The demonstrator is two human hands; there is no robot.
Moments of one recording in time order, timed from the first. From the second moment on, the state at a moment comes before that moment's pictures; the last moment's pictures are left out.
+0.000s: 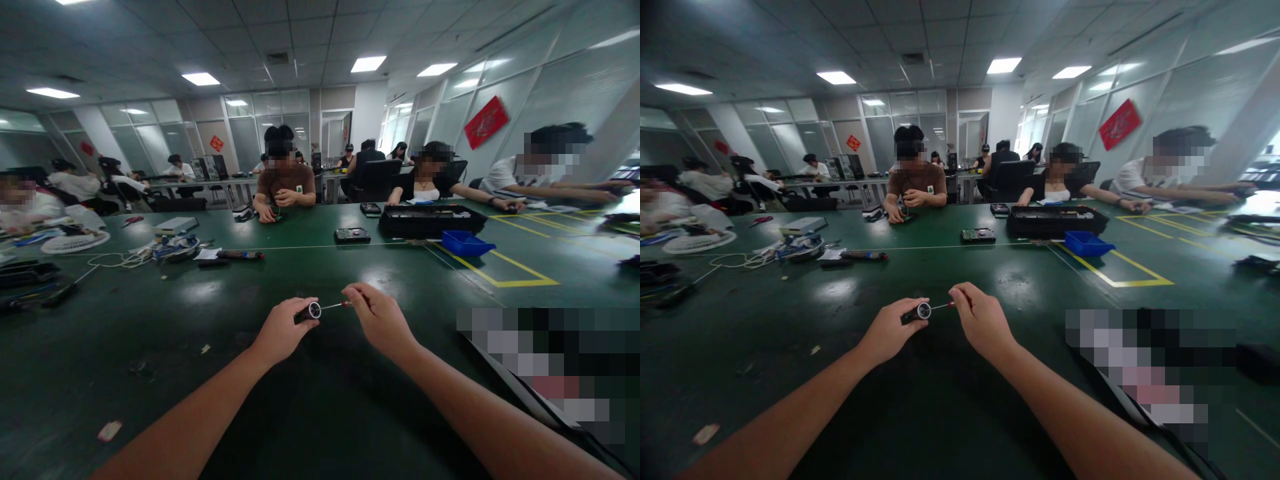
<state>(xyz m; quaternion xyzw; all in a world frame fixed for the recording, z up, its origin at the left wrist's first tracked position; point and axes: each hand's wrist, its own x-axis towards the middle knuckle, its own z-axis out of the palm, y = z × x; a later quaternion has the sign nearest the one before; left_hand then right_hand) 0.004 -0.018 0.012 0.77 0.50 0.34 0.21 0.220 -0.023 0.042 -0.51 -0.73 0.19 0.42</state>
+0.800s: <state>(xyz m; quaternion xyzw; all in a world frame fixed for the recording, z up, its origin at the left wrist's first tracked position) 0.002 -0.016 0.008 0.77 0.50 0.34 0.22 0.221 -0.024 0.042 -0.49 -0.74 0.22 0.41</state>
